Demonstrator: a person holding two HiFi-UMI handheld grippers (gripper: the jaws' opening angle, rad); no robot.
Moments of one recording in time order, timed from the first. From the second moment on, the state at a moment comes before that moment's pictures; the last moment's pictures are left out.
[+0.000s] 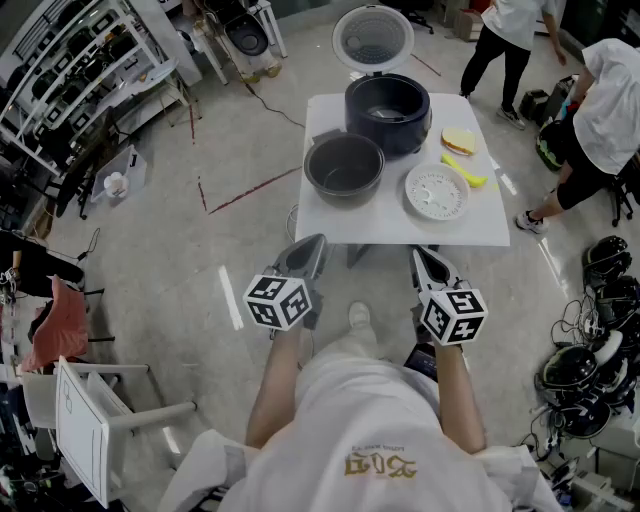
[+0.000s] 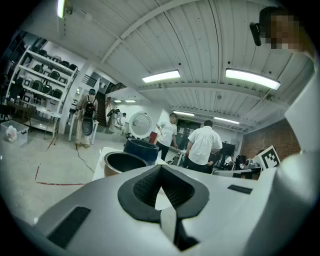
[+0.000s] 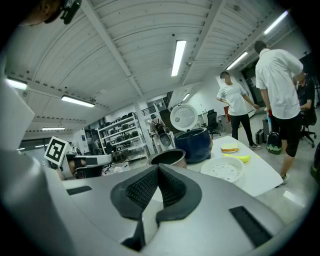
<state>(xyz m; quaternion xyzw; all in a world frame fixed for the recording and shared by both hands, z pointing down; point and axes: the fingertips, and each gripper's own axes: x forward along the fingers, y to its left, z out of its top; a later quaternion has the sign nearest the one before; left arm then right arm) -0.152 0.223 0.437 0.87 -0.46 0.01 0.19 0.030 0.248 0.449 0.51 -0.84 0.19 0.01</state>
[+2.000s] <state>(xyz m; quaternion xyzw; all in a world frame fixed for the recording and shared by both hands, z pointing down) -0.235 -0.054 0.551 0.81 -0.45 0.01 0.38 0.014 -0.034 0.538 0.52 -0.77 0.37 0.01</state>
